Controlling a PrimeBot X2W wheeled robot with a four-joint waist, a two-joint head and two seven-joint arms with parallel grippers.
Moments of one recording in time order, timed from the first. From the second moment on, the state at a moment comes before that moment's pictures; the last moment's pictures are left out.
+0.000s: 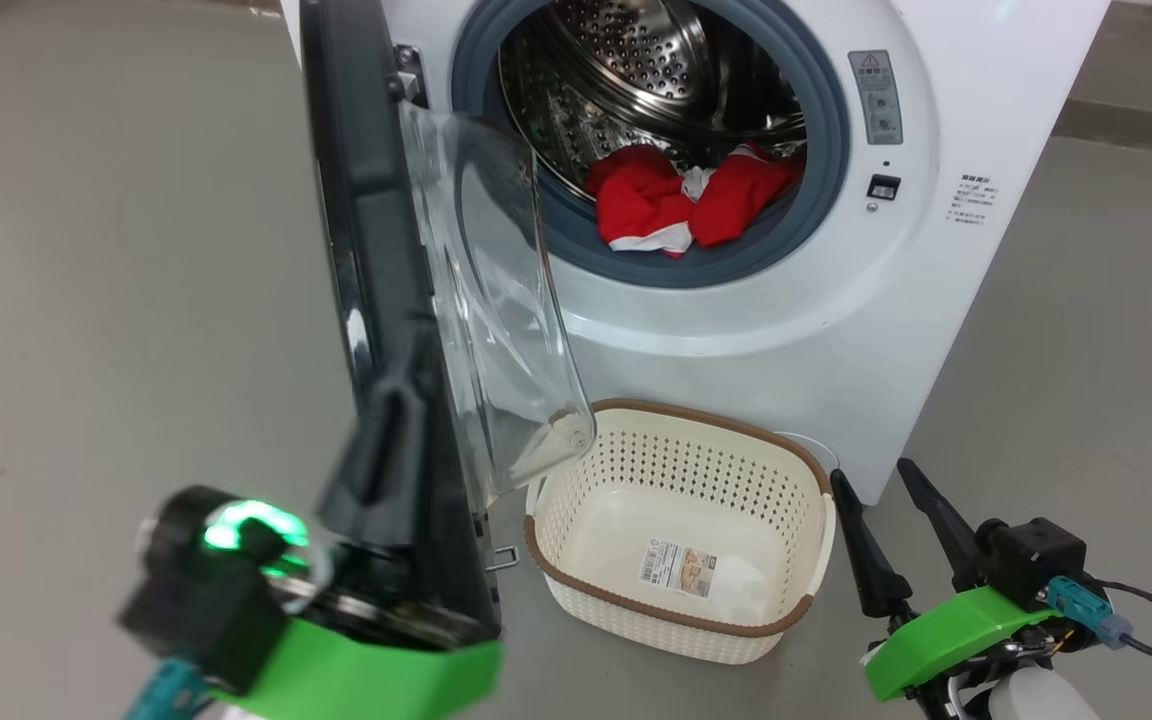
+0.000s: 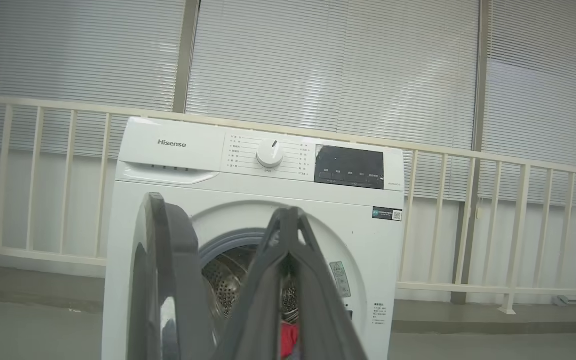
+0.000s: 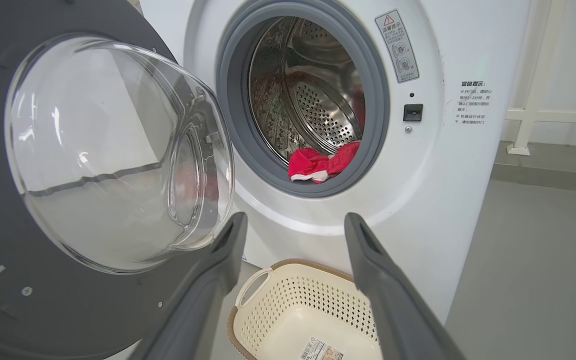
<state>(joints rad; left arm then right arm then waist) -0.23 0.04 -0.27 -0.28 -0.30 0.06 -0.13 -0.14 -0.05 0.10 0.41 0.34 0.12 -0.25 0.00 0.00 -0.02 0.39</state>
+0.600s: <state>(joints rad) -0.20 0.05 -0.44 0.09 -0.44 0.05 -0.07 -0.14 -0.05 0.11 0.39 0.34 0.12 -0.25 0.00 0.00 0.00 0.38</state>
